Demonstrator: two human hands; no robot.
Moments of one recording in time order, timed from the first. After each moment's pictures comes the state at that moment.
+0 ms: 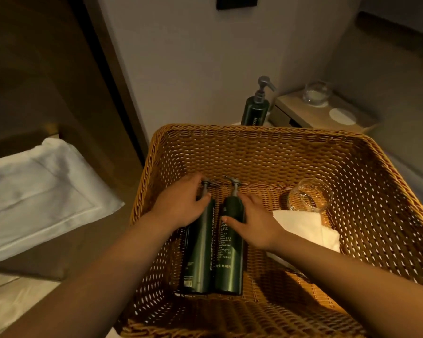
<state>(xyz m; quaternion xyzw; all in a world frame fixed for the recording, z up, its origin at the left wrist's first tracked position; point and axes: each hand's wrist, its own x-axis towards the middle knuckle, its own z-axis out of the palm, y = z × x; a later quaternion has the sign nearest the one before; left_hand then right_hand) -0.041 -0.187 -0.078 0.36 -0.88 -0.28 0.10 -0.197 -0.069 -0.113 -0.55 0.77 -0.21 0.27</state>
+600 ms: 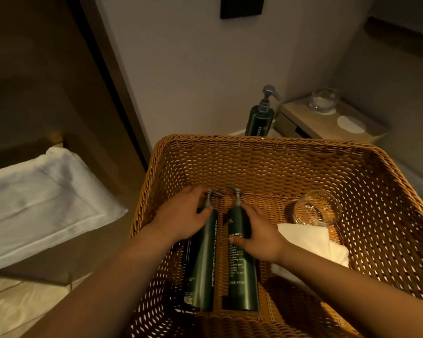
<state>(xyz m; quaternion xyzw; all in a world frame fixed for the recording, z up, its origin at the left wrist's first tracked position) -0.044 -0.192 -0.079 0.38 -0.88 -0.29 0.07 -0.213 -0.077 -0.133 -0.54 0.74 -0.23 0.32</state>
